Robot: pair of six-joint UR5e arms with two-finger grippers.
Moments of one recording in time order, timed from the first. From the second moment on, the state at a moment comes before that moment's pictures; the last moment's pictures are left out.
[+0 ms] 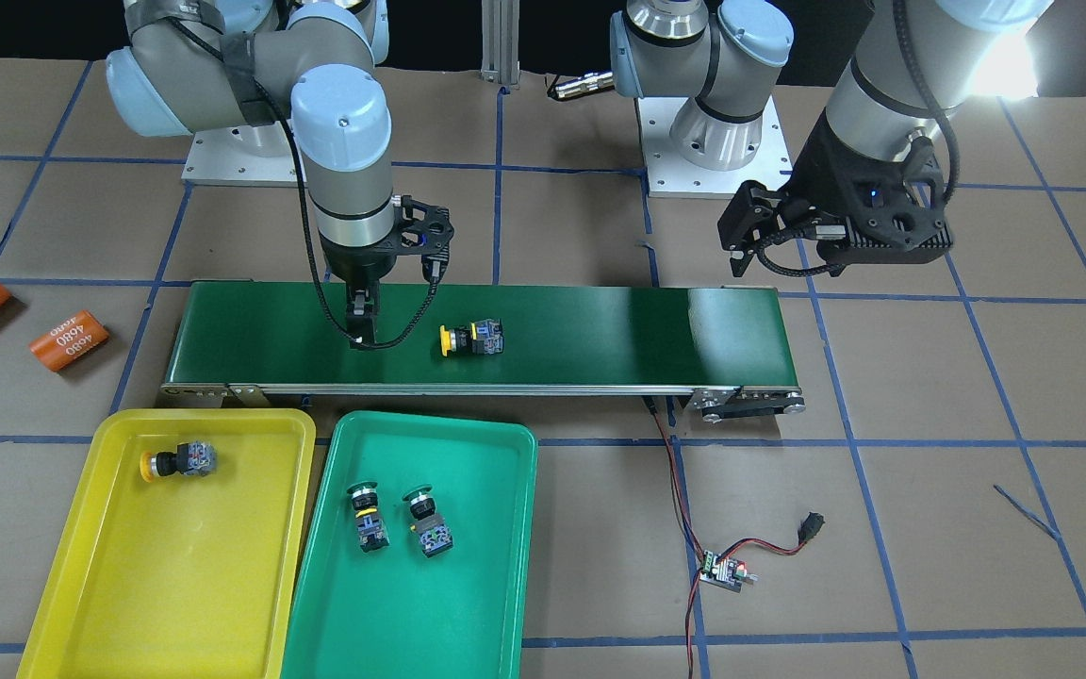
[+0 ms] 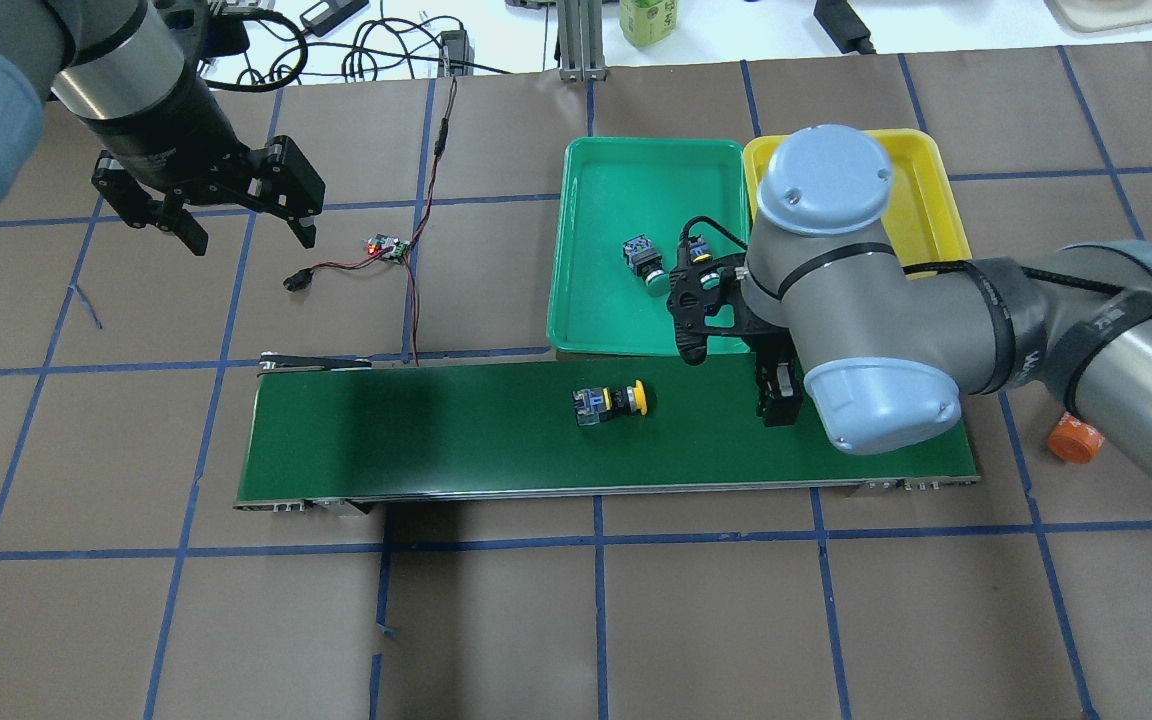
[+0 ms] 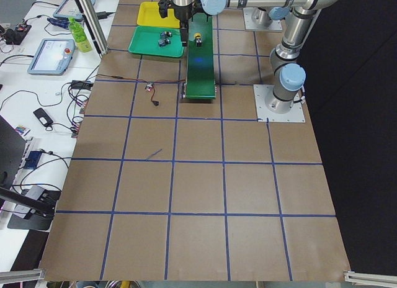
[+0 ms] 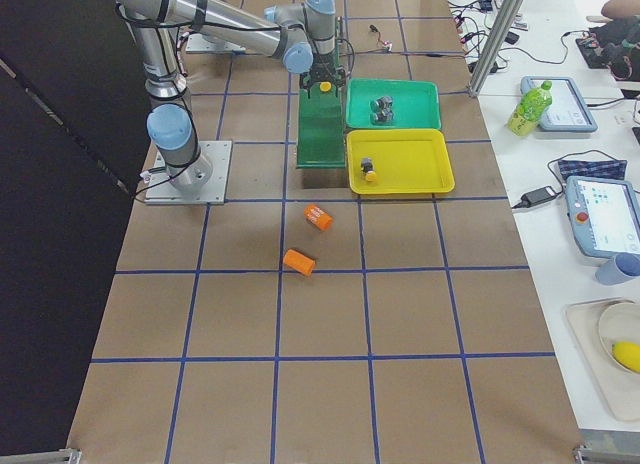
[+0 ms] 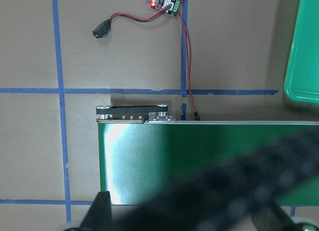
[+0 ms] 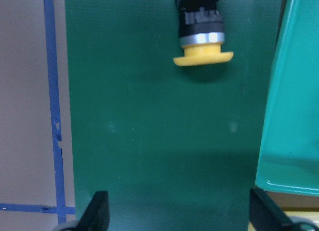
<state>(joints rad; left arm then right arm) -1.52 -1.61 -1.55 -1.57 1.57 0.03 1.83 -1.46 2.02 -2.14 -1.66 -1.37</state>
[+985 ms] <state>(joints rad) -1.52 -1.61 -1.55 -1.57 1.57 0.03 1.95 -1.39 2.03 -2.30 -1.66 -1.32</state>
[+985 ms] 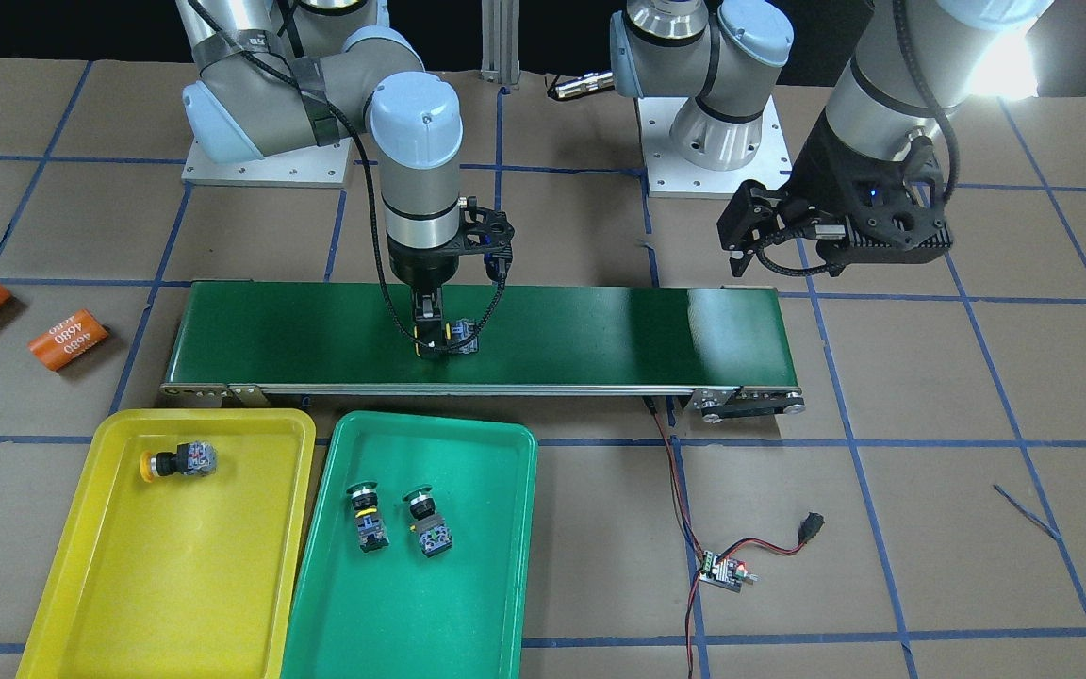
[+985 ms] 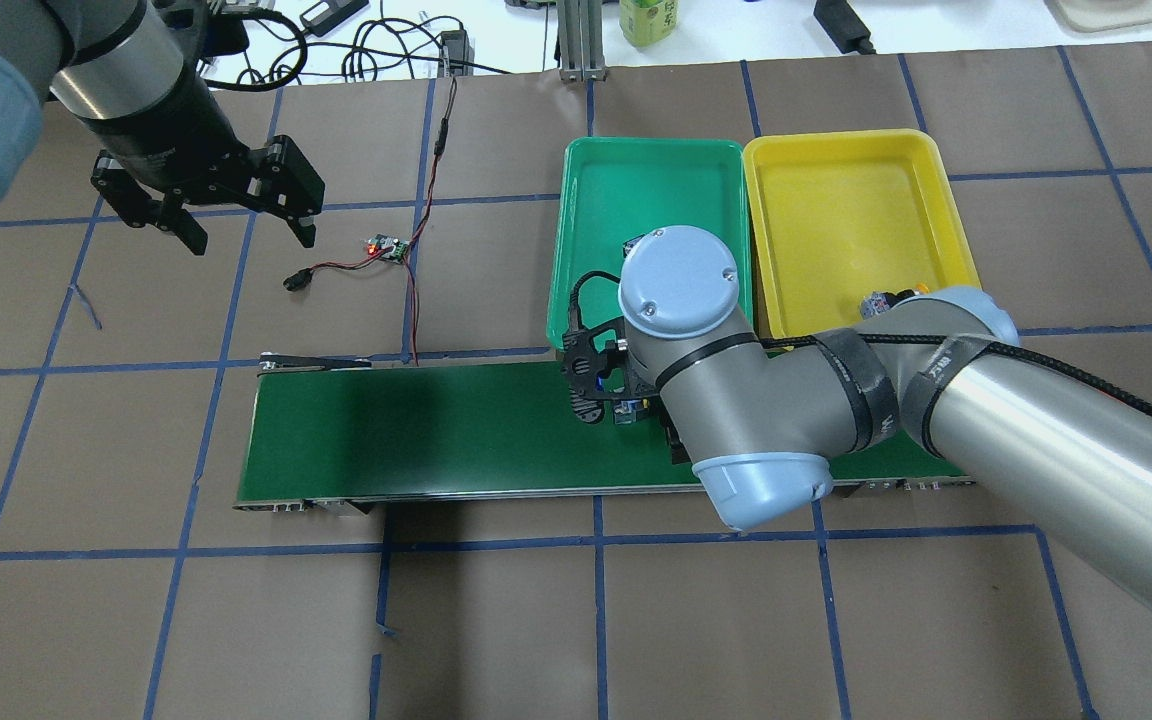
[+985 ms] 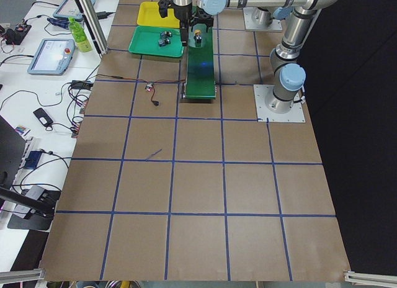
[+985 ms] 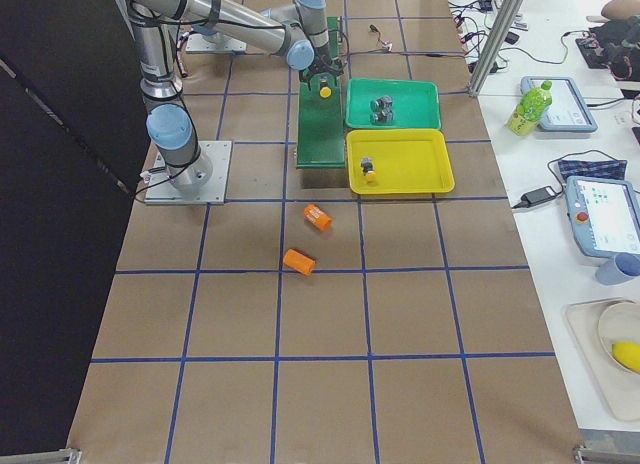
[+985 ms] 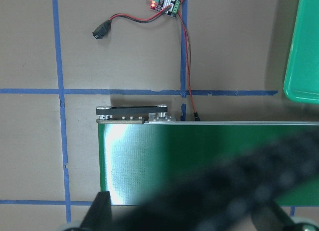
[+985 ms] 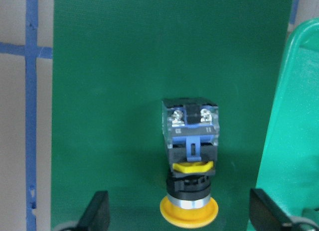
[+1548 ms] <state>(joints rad) -1.52 -1.61 -1.55 -1.57 1.57 0.03 1.95 -1.37 2.05 -2.31 -1.69 -1.33</state>
